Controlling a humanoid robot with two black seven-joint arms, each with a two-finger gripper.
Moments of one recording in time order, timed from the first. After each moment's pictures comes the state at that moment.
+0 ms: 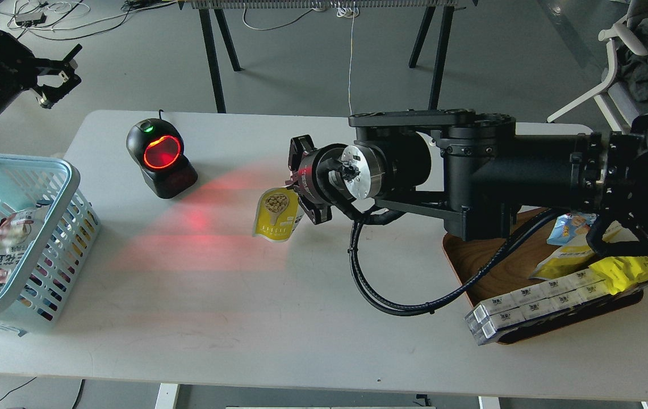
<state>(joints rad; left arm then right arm) -0.75 0.83 -0.77 -0.99 -0.45 -0.36 0.05 1.55 0.00 -0.22 1.16 0.68 -0.49 -0.27</state>
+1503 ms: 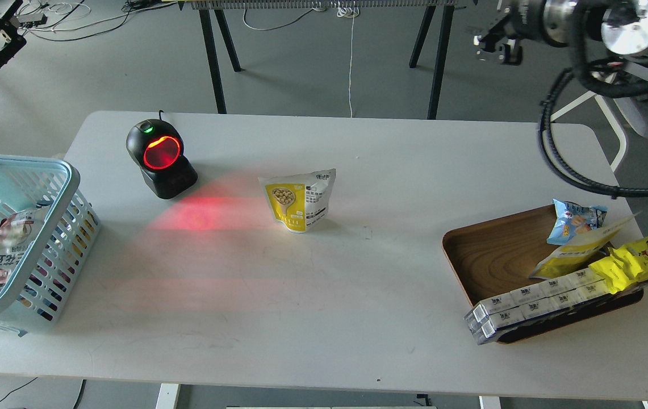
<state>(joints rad) -0.81 0.93 -0.77 -0.94 -0.35 -0.49 -0.01 1.60 -0.76 -0.06 1.29 0.60 -0.28 -0.11</state>
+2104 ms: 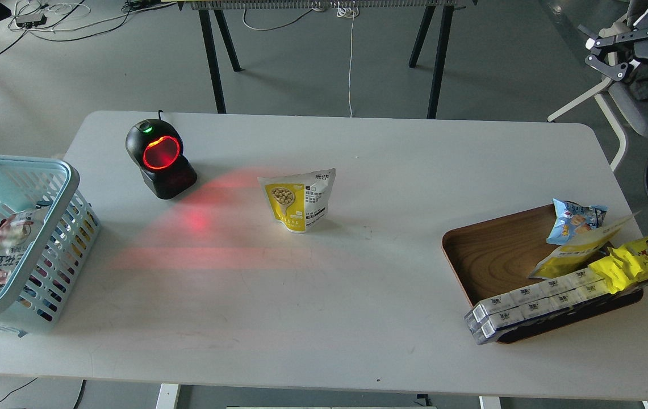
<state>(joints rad) -0.84 1.25 -0.78 -1.38 0.46 -0.48 -0.01 1.06 -0.95 0.27 1.05 0.61 0.39 0.04</state>
